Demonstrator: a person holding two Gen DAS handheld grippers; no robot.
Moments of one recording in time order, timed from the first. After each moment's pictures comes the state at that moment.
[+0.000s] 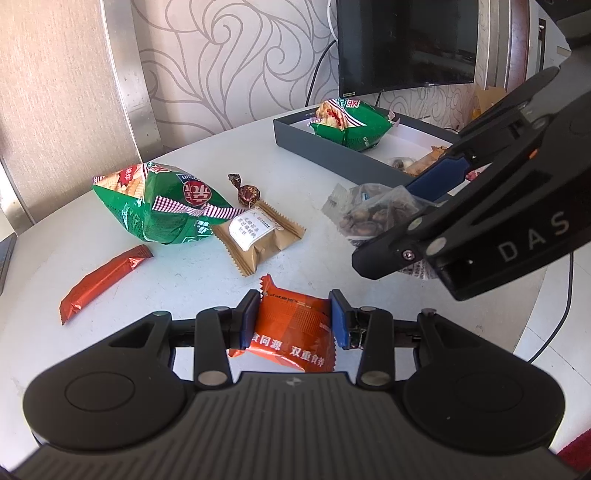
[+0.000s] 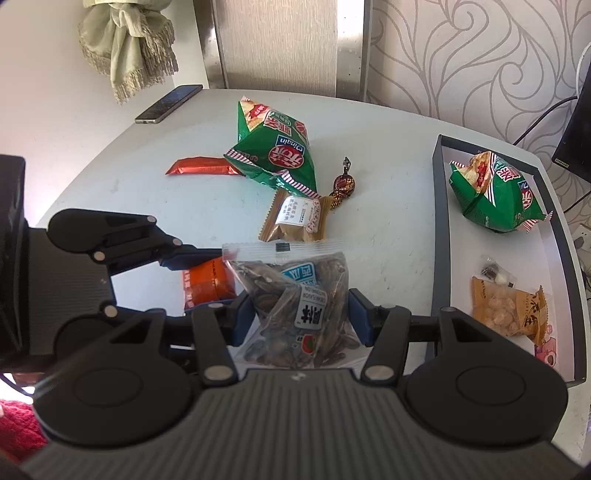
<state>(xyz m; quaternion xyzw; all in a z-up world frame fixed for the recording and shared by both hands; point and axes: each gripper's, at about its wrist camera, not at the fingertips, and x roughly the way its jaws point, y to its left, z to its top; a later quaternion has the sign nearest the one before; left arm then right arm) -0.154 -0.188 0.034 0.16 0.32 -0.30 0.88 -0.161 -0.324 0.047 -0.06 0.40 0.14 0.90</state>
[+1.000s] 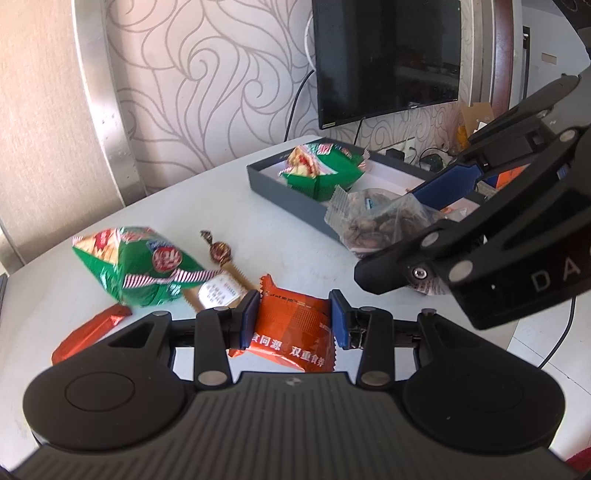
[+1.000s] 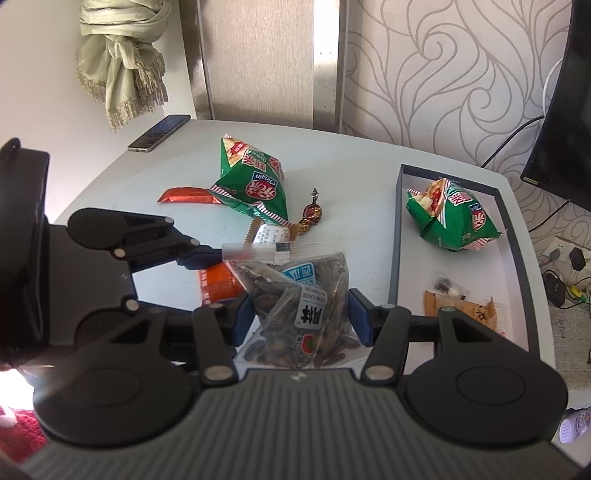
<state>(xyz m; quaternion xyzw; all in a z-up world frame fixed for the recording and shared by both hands) -0.153 -0.226 0.067 0.16 0.29 -0.33 0.89 -0.184 -0.352 0.082 -0.06 0.37 0.11 0.92</state>
